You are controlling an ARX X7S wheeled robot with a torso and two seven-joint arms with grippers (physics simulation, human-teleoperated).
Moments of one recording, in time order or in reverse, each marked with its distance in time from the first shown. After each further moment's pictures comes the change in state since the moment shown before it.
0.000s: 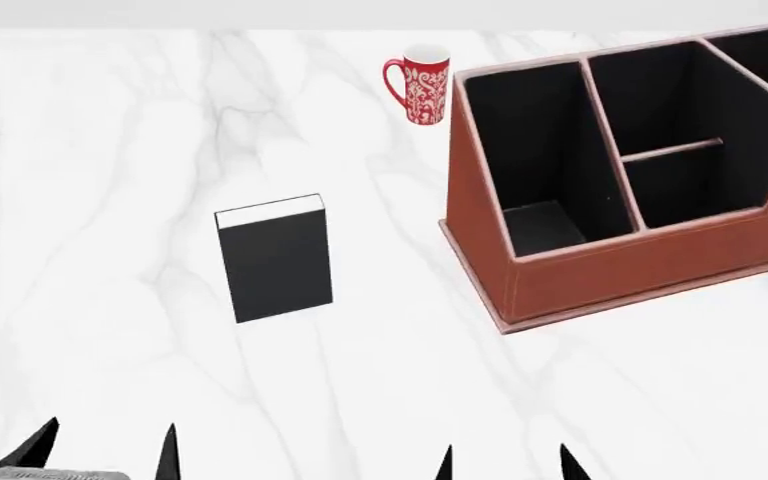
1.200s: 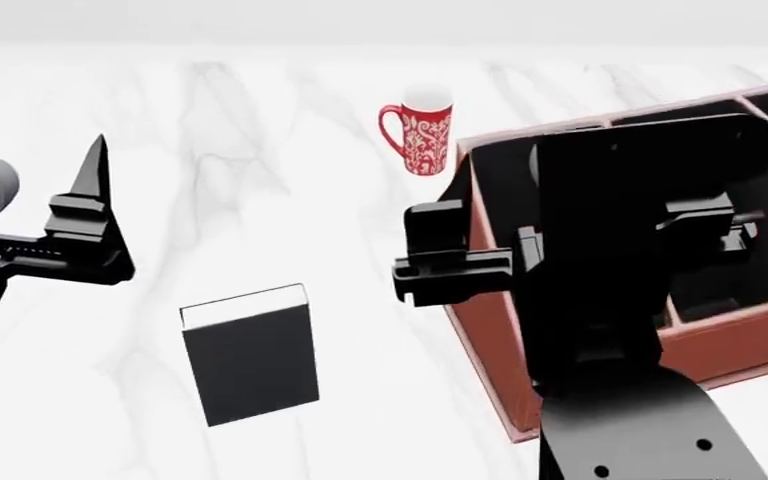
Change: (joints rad) left arm -0.573 -0.133 -0.058 0.449 -0.227 -0.766 -0.047; right arm 0.712 0.061 0.062 -0.427 0.205 0.981 0.063
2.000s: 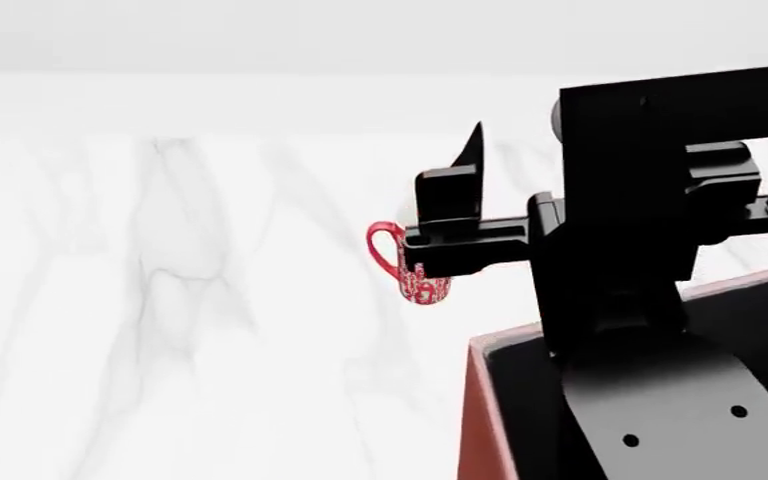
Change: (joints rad) left arm 0.450 -0.135 -0.867 0.291 -0.001 -0.072 0.012; right arm 0.092 0.005 0.041 -0.018 0.054 0.109 0.014
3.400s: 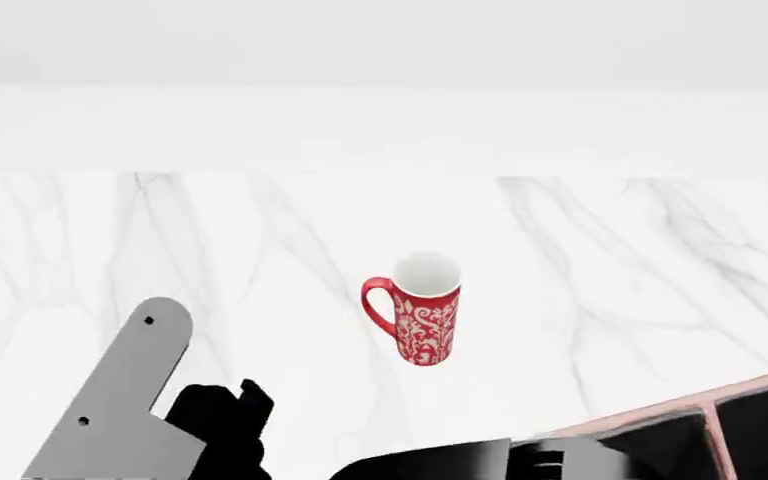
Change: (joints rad) left arm 0.226 0.054 -0.479 -0.019 -0.054 0.062 0.131; right arm 0.129 0.022 -0.472 0.041 0.873 0.134 -0.141
